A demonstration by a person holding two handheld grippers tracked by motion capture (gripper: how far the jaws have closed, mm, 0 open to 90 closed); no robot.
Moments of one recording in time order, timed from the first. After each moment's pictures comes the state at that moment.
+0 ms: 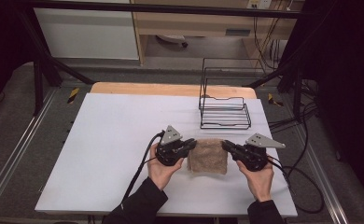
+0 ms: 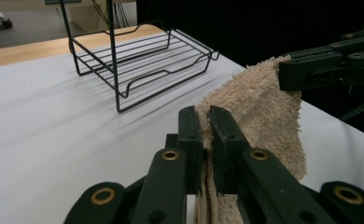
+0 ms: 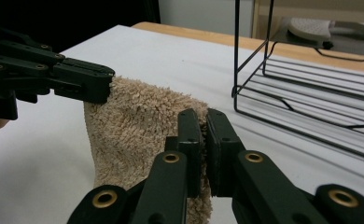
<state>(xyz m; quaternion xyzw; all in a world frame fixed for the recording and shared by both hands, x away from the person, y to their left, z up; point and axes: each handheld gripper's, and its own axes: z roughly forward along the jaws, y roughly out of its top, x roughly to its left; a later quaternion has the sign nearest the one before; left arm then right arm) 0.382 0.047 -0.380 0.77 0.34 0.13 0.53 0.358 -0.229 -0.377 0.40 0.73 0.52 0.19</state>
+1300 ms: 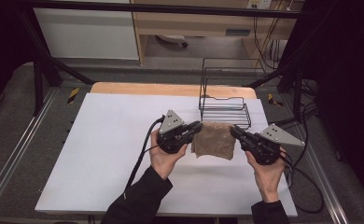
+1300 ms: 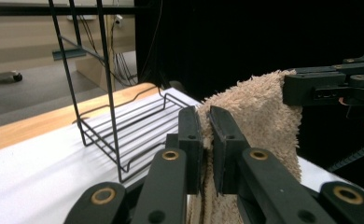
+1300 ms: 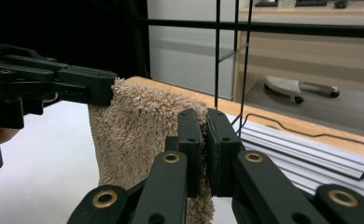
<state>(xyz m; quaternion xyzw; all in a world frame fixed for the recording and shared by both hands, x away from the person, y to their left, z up) 0.386 0.041 -0.320 0.73 0.30 0.17 0.59 0.347 -0.237 -0.324 0.37 0.68 0.57 0.27</state>
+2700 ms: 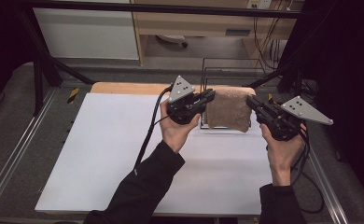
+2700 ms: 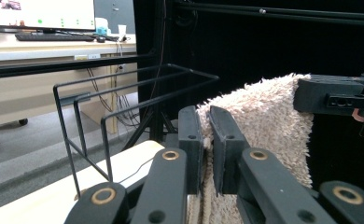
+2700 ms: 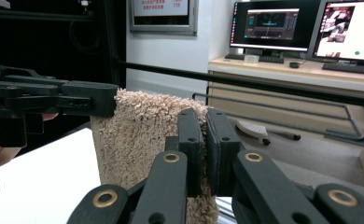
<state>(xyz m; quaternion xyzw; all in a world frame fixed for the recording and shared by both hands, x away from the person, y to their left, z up) 0.419 0.015 -0.247 0.69 0.27 0.20 0.64 0.364 -0.252 -0.247 0.35 0.64 0.59 0.35</state>
